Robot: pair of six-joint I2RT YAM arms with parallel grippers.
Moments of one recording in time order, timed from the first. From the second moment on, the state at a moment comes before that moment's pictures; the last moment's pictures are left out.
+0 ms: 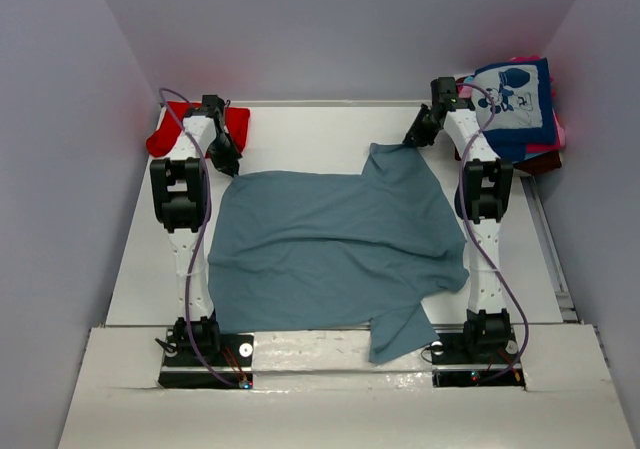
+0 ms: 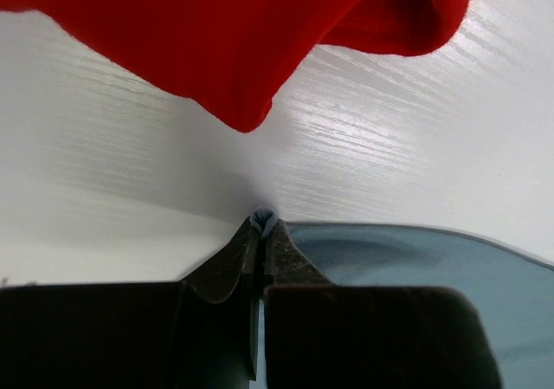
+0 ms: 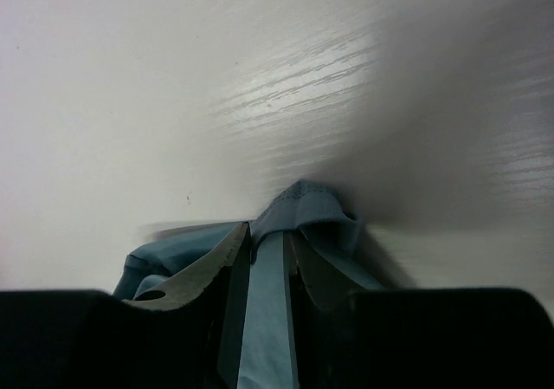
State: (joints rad) left arm 0.01 2.37 2.05 -0.98 0.06 -0.41; right arm 0.05 2.62 2.48 -0.85 -0.20 0.61
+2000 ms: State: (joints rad) left arm 0.04 1.84 1.53 -0.90 0.13 -0.48; right arm 0.05 1.84 1.80 -1.14 -0.31 0.41
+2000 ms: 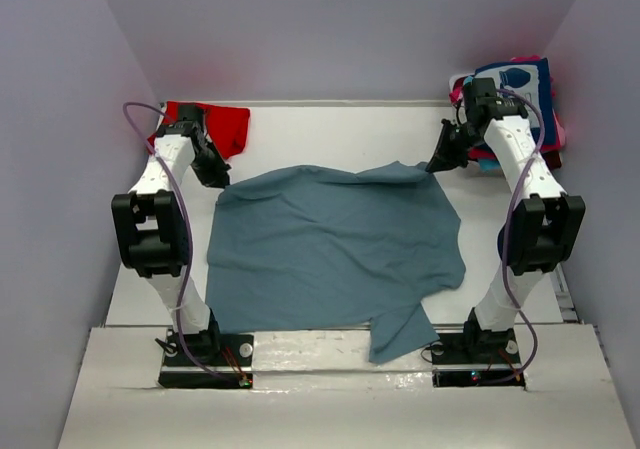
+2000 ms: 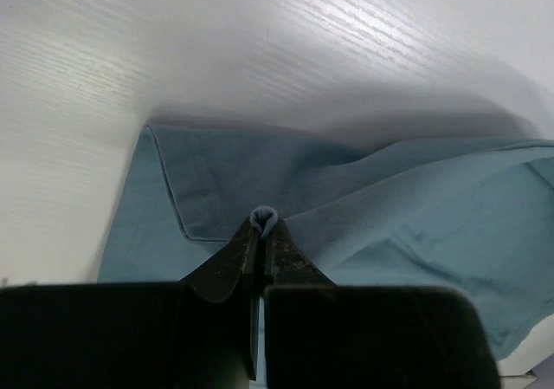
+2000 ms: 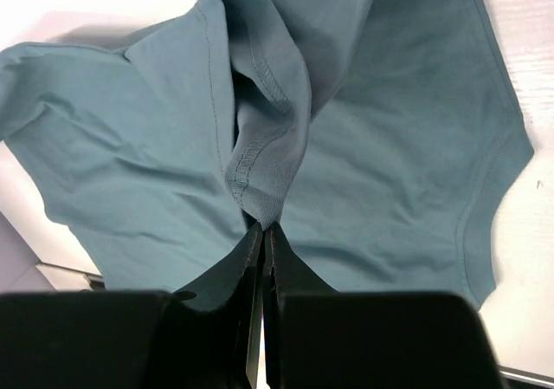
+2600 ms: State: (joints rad) left arm 0.14 1.69 1.35 -0.89 0.17 -0.55; right arm 0.05 1.74 1.52 -1.13 -0.24 0.44
